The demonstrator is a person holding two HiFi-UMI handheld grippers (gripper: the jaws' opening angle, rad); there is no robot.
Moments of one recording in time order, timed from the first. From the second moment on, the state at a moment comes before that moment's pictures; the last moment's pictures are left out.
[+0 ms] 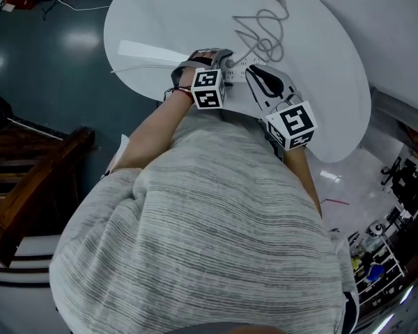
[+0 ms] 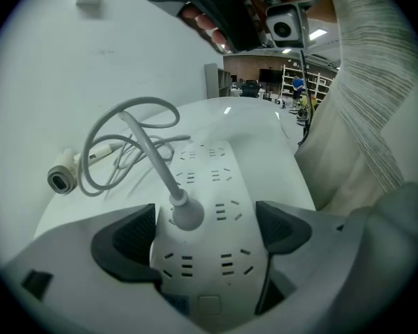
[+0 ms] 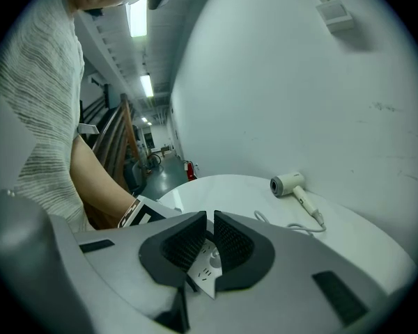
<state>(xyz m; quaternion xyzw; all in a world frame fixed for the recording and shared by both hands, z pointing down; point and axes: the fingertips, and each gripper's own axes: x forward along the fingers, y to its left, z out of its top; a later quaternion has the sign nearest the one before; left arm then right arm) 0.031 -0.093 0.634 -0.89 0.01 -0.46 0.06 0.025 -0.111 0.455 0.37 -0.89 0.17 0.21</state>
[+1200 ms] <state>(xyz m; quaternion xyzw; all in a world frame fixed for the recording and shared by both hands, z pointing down) 0.027 -0.097 0.638 -0.87 0.01 -0.50 0.02 0.007 -0.109 0.558 0.28 -0.85 0.23 0.39</state>
